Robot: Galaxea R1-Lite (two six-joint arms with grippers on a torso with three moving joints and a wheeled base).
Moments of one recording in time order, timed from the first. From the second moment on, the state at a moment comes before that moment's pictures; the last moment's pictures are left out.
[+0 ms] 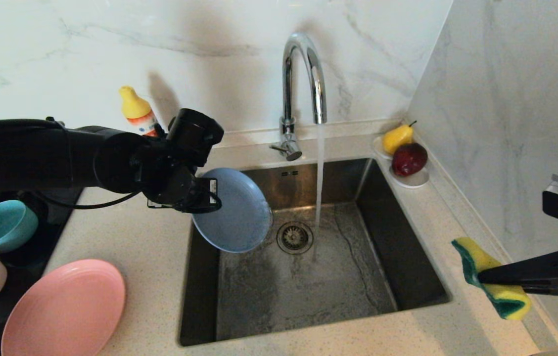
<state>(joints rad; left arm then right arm) -0.44 1.93 -1.52 0.36 0.58 -0.34 0.08 1.27 -1.04 0.55 0.87 0.62</state>
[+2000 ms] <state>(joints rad) -0.47 1.36 -0.78 -0.18 -0.04 -0.07 0.58 1.48 -1.24 0.59 0.79 0.63</state>
